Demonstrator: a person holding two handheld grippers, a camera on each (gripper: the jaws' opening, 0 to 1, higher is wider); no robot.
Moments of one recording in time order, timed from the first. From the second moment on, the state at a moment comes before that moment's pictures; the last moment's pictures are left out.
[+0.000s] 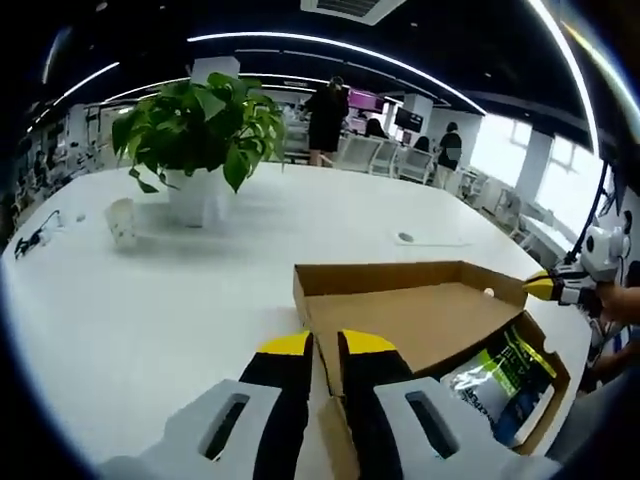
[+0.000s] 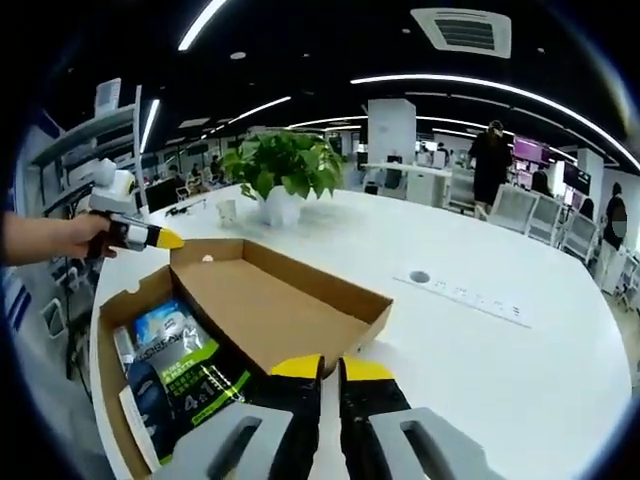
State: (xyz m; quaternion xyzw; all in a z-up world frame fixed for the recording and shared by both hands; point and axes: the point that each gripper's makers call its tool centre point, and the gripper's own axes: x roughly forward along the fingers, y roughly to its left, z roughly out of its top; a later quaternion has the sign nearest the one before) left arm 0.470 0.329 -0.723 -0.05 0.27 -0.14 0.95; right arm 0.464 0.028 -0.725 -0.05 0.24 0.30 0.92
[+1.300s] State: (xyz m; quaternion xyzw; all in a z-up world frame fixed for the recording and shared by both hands) left arm 0.411 0.243 -0.754 -0.02 0.38 -0.25 0.89; right arm 0.366 0.054 -0.715 -0.05 0.25 0.39 0.89
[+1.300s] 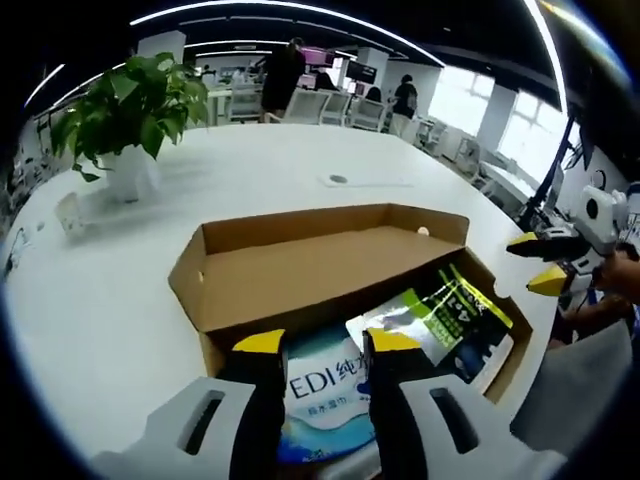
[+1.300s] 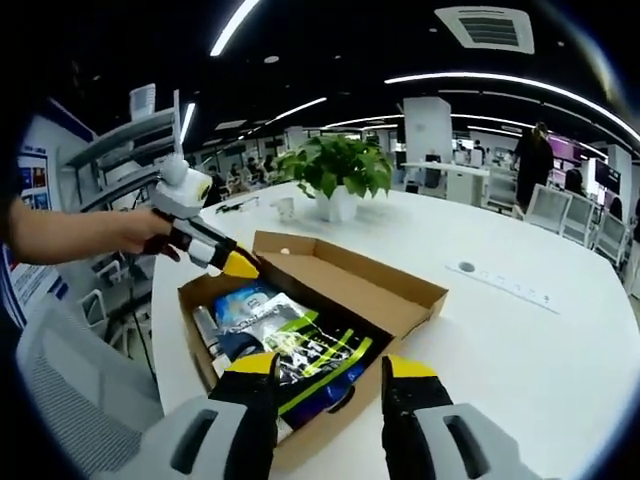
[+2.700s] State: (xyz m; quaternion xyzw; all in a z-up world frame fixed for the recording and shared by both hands) left arm 0.405 0.206 -0.770 -0.20 0.40 -0.29 0.84; right arm 0.329 0.080 -0.730 -0.04 0.27 0.40 0.87
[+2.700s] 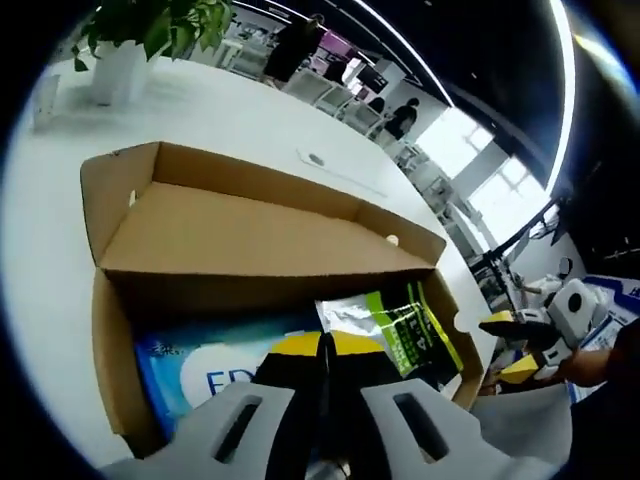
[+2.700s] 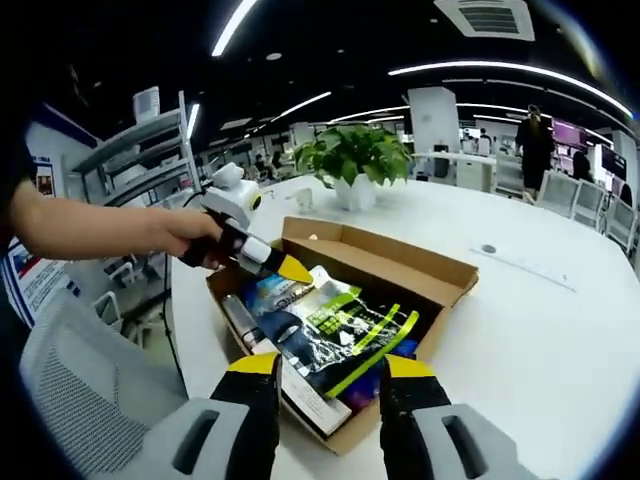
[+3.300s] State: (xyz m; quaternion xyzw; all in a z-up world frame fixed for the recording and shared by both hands) left arm 0.408 0.233 -0.769 -0.16 0.40 -0.26 0.87; right arm 0.335 0.109 -0.756 -0.06 0.35 0.40 0.84
